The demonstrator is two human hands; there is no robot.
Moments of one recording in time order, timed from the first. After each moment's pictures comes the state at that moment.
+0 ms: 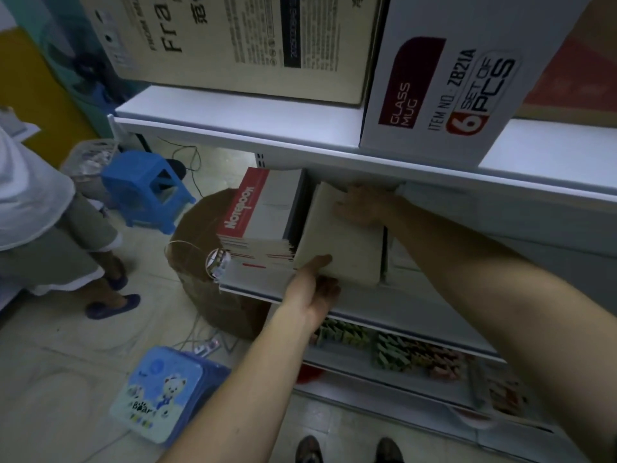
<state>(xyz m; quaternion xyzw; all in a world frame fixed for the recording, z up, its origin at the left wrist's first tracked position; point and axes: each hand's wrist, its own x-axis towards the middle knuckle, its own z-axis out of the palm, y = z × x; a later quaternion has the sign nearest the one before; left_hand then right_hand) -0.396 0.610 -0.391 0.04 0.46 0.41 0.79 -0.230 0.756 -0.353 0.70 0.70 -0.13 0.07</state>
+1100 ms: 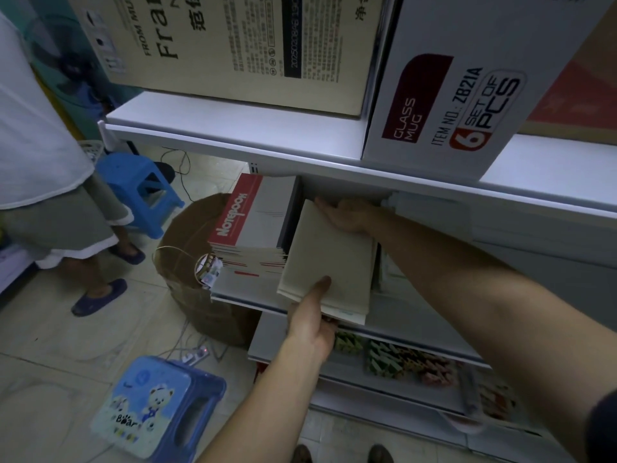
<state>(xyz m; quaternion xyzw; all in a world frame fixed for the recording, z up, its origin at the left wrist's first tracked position) -0.382 0.584 -0.407 -0.02 0.46 0.49 0.75 -0.246 0.760 -0.366 0.75 0.61 -0.25 0.02</state>
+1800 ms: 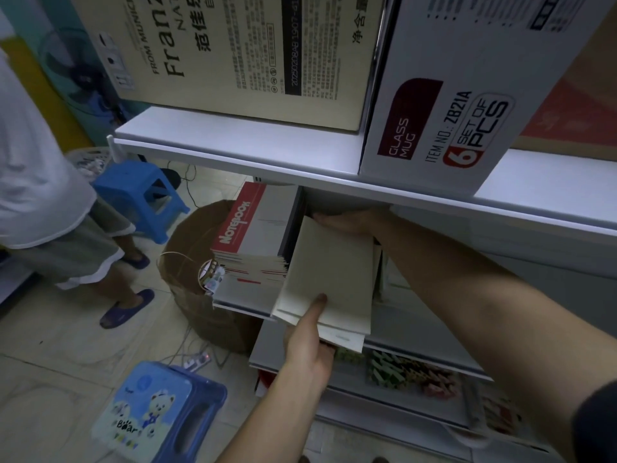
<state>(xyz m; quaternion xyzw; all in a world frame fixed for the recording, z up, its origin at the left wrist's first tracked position) -0.387 0.562 -0.410 -0.01 0.45 0.50 0.74 -0.243 0.769 -0.362 0.70 0.59 -0.41 0.00</state>
